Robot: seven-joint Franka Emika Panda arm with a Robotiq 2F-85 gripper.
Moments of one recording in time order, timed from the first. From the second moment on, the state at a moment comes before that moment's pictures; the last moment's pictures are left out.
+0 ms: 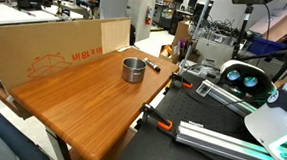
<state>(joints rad) -0.02 -0.61 0.00 -2.68 0.03 2.12 0.08</state>
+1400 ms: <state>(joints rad) -0.17 -0.33 -0.13 -2.78 -0.03 2.54 0.05</state>
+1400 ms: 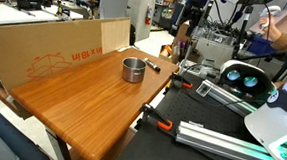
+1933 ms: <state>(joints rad) -0.16 0.01 -0.18 -2.68 0.15 2.76 -0.10</state>
